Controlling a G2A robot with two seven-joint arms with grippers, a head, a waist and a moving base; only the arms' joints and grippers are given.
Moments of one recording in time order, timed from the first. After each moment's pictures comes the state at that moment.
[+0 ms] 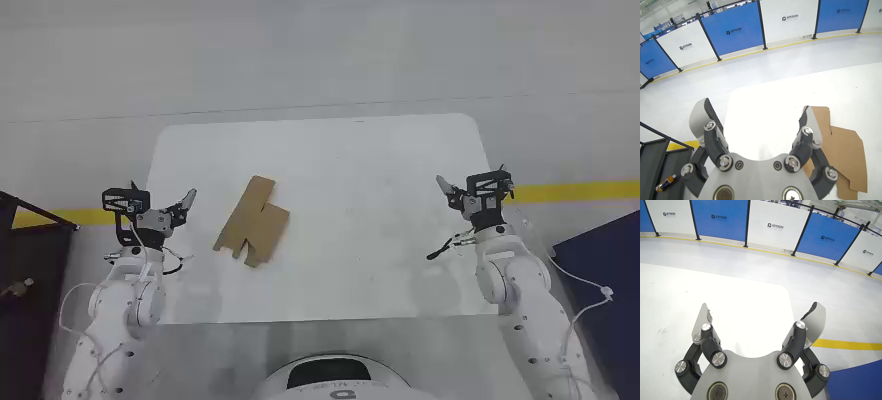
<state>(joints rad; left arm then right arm) 1.73 -1.15 -1.60 -1.79 1.33 0.01 -0.01 -1.73 -1.15 1.60 -1.80 -1.33 0.00 0.00</state>
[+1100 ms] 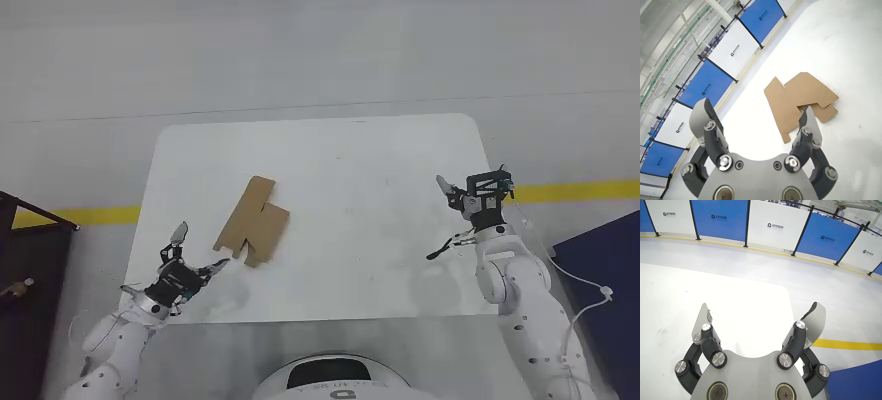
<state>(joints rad) 1.89 -1.11 -1.62 -1.67 2.03 -0.23 0.63 -1.73 -1.15 1.60 -1.80 -1.33 0.00 0.00</state>
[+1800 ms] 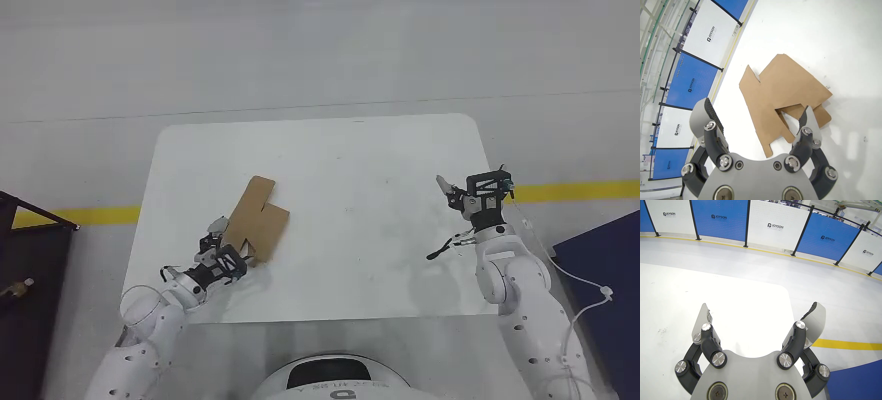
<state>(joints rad) 1.76 -1.12 -1.44 -1.63 2.22 -0.23 0.37 -1.73 -1.15 1.60 -1.80 -1.33 0.00 0.00</state>
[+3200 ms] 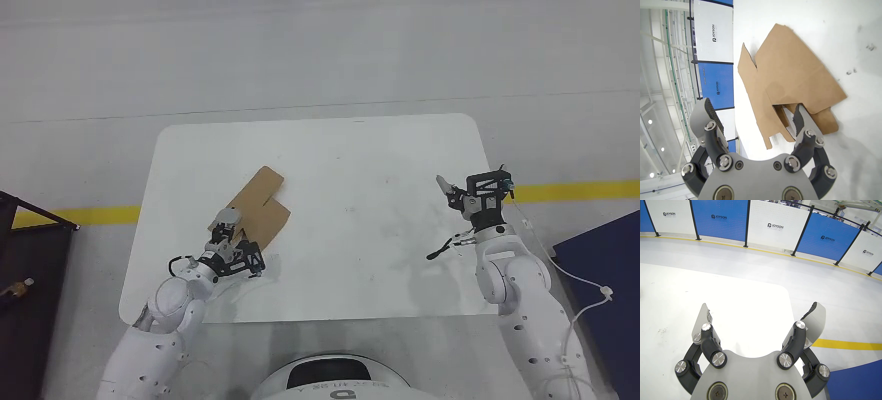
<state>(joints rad) 1.64 -1.12 -1.29 -1.57 2.57 -0.08 0.16 -1.73 -1.15 1.60 -1.80 -1.33 0.00 0.00</state>
